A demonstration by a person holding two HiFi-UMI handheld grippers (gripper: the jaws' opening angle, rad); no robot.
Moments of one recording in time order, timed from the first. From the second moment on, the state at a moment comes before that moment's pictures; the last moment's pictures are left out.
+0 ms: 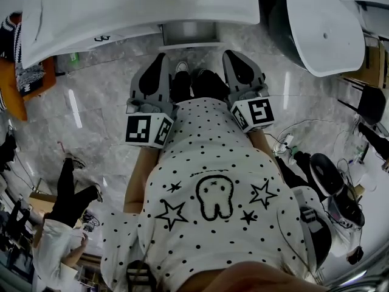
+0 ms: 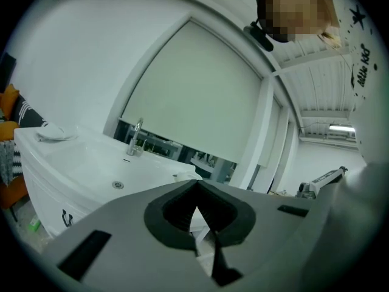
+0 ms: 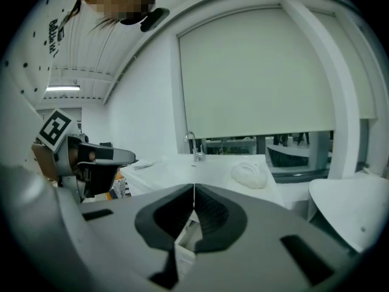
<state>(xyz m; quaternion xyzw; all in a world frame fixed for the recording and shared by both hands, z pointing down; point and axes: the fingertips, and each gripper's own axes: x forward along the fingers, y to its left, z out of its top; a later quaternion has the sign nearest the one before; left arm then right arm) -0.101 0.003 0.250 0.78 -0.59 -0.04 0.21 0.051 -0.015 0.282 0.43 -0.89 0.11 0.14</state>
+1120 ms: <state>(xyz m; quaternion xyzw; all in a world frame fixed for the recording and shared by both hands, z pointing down) -0.075 0.010 0.252 0.73 -0.64 -0.06 0.23 0.075 -0.027 0.281 0.37 -0.91 0.11 0.16</state>
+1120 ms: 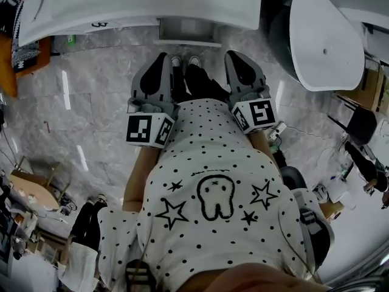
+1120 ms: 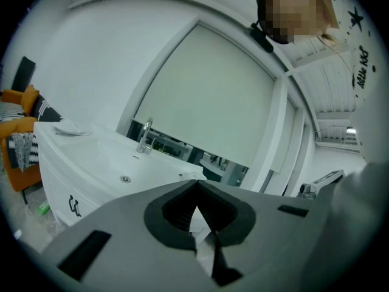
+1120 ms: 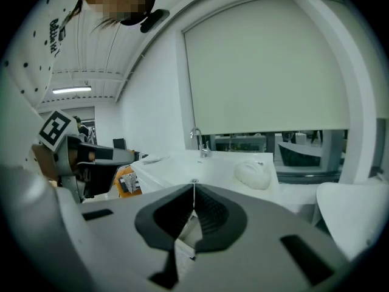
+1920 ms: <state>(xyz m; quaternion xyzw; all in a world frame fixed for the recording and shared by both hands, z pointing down) -0.064 0.003 0.240 0.73 -0.65 -0.03 0.18 0.102 -0.034 0.272 0.39 -0.90 0.11 0.13</state>
